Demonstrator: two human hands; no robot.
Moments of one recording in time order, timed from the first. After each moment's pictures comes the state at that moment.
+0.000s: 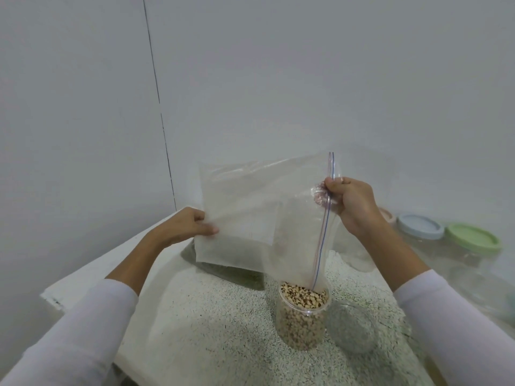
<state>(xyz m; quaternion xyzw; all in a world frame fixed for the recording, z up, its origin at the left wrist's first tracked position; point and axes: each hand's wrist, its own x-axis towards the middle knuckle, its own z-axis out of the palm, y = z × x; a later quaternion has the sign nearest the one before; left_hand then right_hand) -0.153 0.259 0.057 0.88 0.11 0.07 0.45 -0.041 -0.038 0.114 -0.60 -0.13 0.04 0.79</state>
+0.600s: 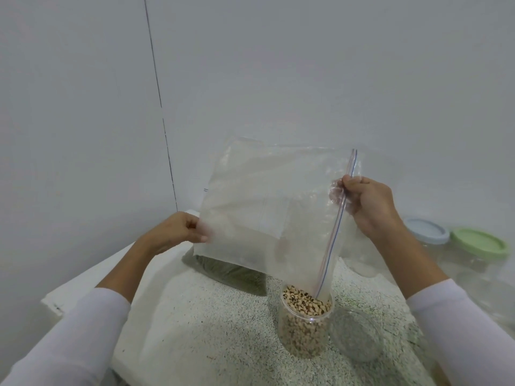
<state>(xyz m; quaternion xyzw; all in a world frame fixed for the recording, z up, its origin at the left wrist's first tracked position) -0.158 0.275 0.058 0.88 0.09 0.07 0.47 -0.035 -0.052 0.122 -0.53 -0.12 0.03 0.84</state>
